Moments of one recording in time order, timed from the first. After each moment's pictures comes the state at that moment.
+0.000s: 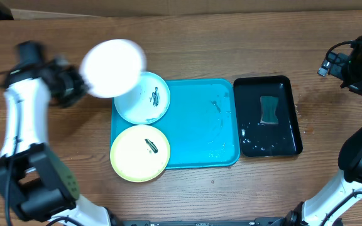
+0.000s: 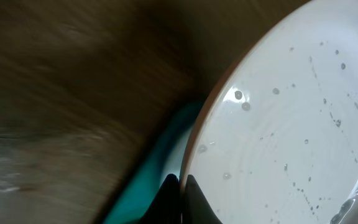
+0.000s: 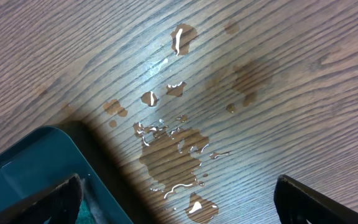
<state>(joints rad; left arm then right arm) 0.39 1.80 1.48 -0.92 0.41 -0.44 -0.35 2.00 1.83 -1.19 -0.03 0.17</state>
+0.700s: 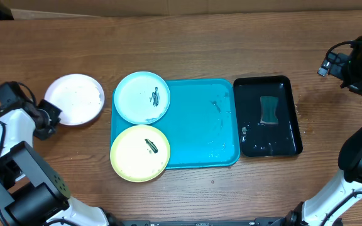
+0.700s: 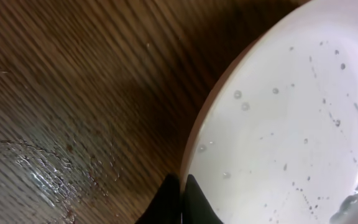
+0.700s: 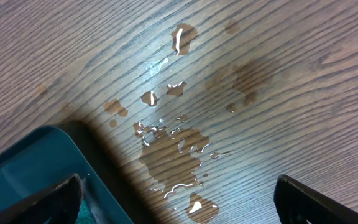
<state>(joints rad) 0.60 1.80 1.16 -0.59 0.13 -0.44 -0.35 2.00 1.83 -1.19 -0.03 0.17</state>
